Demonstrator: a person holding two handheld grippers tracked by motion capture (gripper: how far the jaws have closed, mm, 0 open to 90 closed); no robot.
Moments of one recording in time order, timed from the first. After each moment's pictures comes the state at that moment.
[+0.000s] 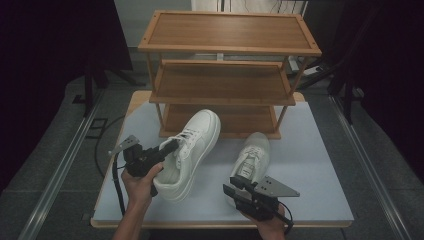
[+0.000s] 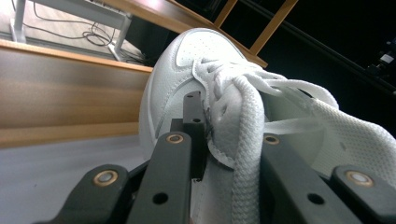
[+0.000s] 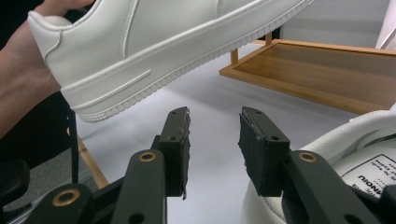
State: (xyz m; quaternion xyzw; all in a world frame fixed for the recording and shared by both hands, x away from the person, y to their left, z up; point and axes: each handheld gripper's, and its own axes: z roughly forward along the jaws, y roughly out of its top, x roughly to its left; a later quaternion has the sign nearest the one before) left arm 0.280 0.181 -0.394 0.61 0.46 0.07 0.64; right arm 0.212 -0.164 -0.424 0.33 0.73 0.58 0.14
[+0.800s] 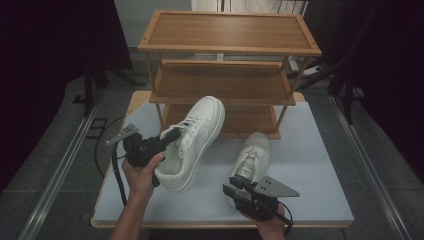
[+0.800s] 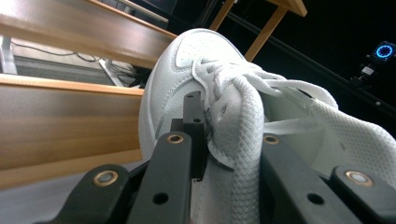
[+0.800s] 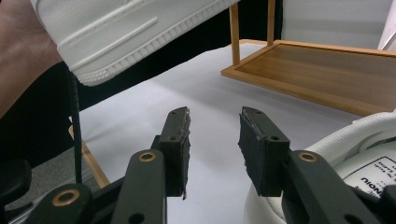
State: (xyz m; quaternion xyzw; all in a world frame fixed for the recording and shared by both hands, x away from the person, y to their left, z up) left arm 0.290 0.174 -0.360 0.60 0.44 0.08 0.67; right arm 0.212 -0.164 -0.423 0.33 0.73 0.58 0.14
